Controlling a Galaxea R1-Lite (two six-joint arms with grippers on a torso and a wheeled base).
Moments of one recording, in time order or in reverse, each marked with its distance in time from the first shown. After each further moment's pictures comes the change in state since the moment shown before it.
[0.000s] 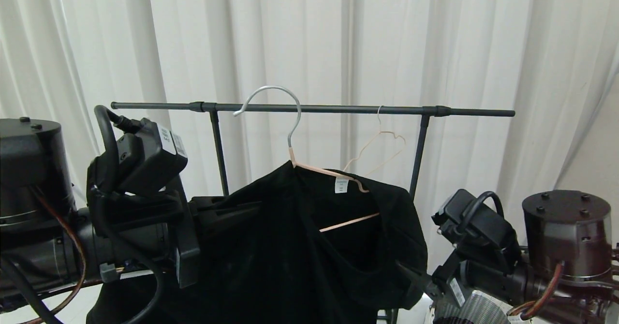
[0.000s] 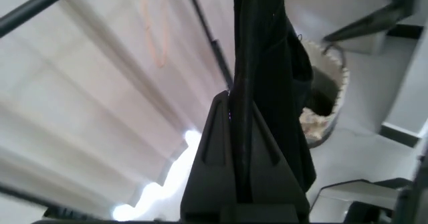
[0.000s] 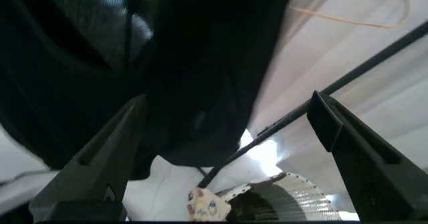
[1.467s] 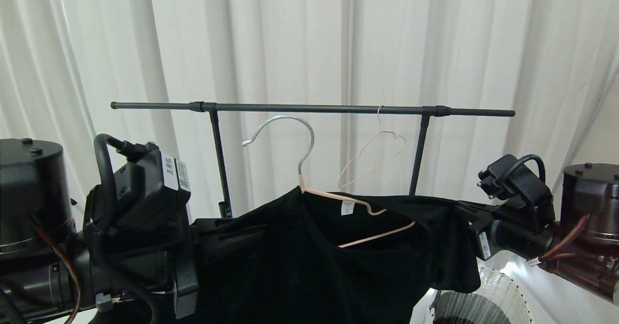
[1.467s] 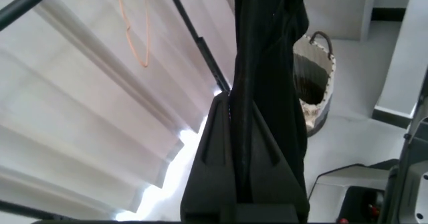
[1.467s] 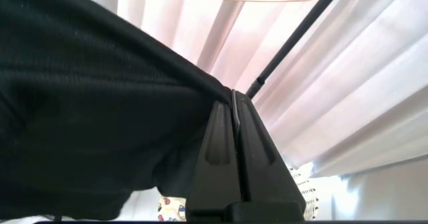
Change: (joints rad) left arm -0.058 -0.025 0.055 0.000 0.000 0.047; right arm -0.252 -0.037 -0.002 -0.063 0.000 0.000
